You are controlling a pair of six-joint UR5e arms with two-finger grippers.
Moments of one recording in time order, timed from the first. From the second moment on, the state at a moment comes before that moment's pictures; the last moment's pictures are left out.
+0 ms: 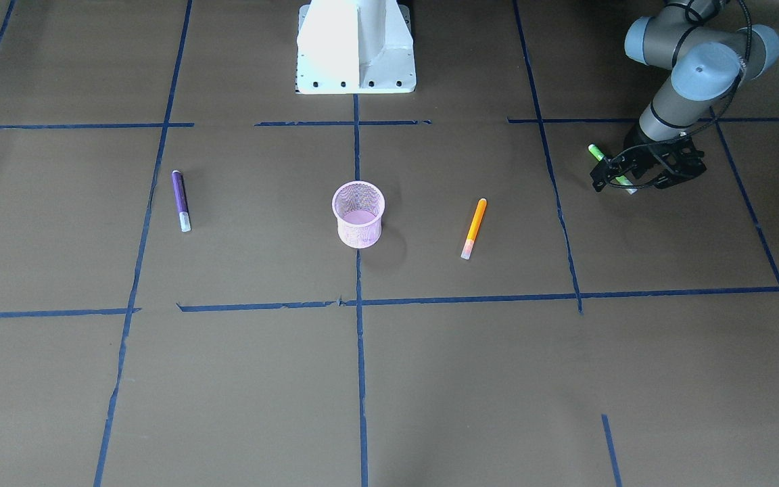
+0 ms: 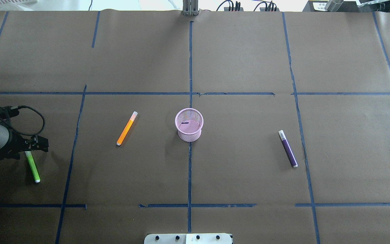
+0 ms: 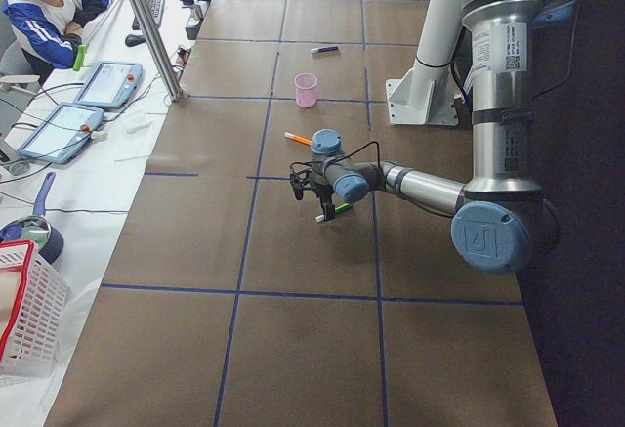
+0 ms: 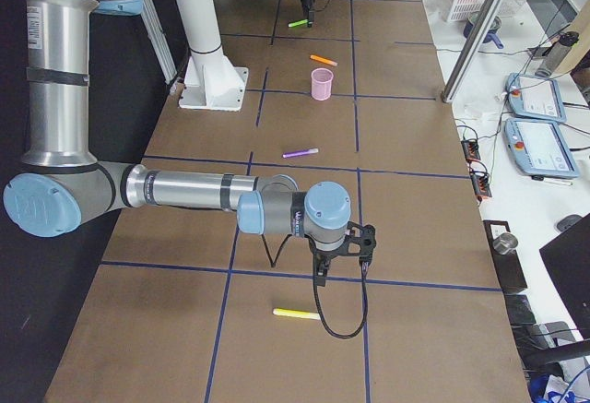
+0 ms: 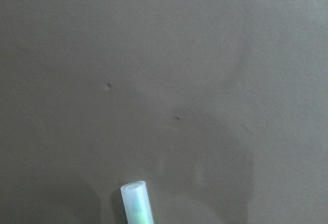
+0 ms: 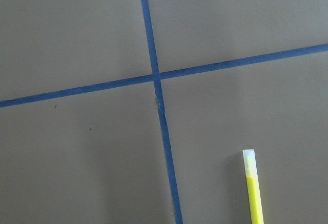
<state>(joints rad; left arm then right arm) -0.71 -1.46 -1.79 -2.12 -2.02 -1.33 1.61 -1.65 1.65 -1.51 2.41 0.18</state>
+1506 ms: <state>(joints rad) -0.71 -1.40 -1.79 -2.22 -2.04 -1.30 1.61 -1.64 1.64 -1.51 2.40 0.18</state>
